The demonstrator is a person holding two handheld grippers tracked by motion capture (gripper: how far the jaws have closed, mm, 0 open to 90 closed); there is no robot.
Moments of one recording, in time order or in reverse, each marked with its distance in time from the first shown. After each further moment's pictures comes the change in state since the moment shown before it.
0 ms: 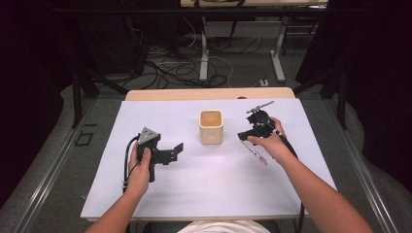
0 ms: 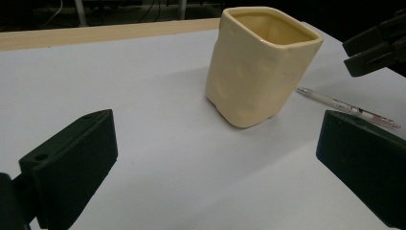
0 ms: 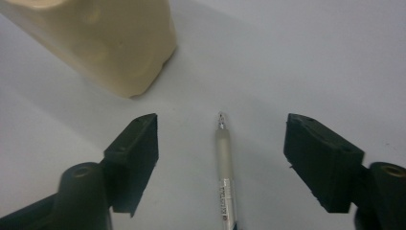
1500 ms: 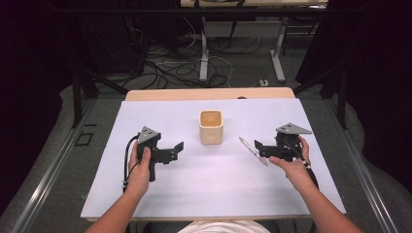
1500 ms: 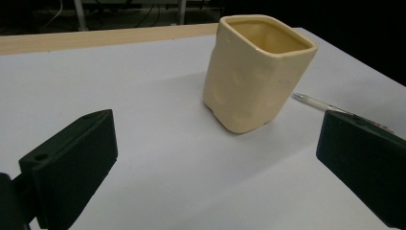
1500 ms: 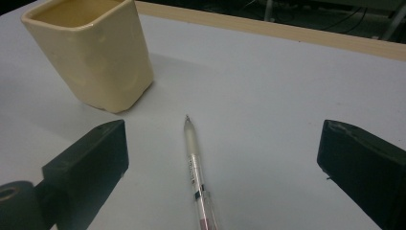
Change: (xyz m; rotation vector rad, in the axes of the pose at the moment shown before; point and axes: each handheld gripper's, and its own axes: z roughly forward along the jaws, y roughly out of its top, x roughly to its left) left arm -0.001 0.003 -0.002 -0.012 -0.006 -0.014; right arm -0.009 -0.080 -0.054 -0.394 -0.082 0.061
